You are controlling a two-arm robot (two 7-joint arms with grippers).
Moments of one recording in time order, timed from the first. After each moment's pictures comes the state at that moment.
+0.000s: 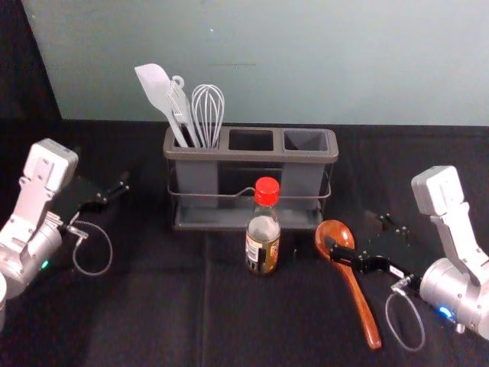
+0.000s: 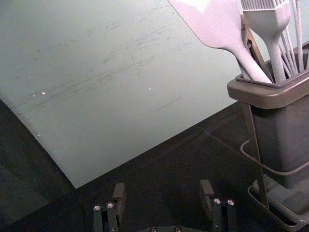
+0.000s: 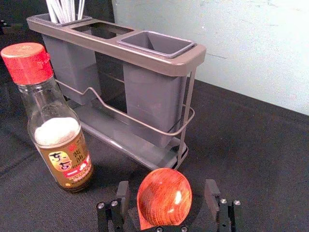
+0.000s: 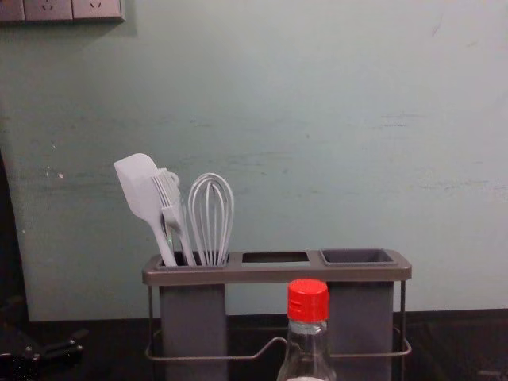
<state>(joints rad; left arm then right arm) -0.20 0.60 0.45 -1.41 -0.25 -0.12 0.03 0.06 0.61 -0.40 -1.68 0.42 0.22 0.20</state>
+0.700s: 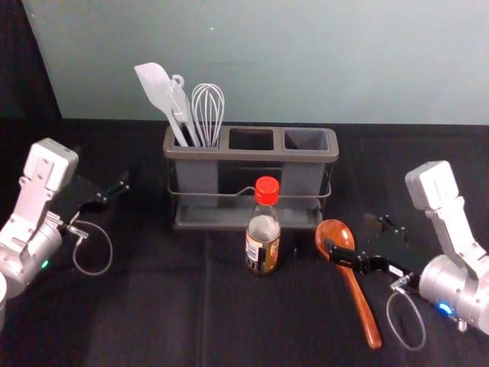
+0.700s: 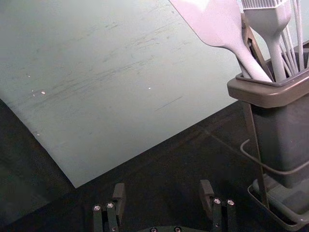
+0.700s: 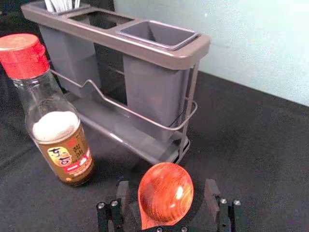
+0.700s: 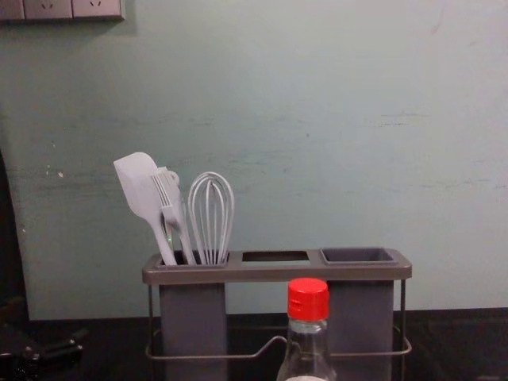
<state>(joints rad) -0.20 0.60 0.45 -1.41 -0.25 -0.12 0.03 0.08 0.61 -0.40 -1.69 0.41 0.30 0.20</state>
